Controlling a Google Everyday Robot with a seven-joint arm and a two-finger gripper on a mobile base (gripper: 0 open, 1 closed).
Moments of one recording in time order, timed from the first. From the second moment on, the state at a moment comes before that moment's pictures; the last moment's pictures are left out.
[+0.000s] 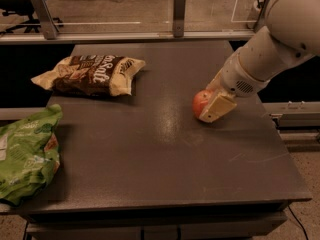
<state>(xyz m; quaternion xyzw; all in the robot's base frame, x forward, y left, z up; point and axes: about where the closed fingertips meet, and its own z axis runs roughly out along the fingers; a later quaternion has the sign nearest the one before) 0.532 -0.135 0.866 -0.59 0.77 0.05 0.24</state>
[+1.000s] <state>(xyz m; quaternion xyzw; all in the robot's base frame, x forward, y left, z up) 0.557 -0.120 0.935 -0.58 0.74 0.10 0.32</state>
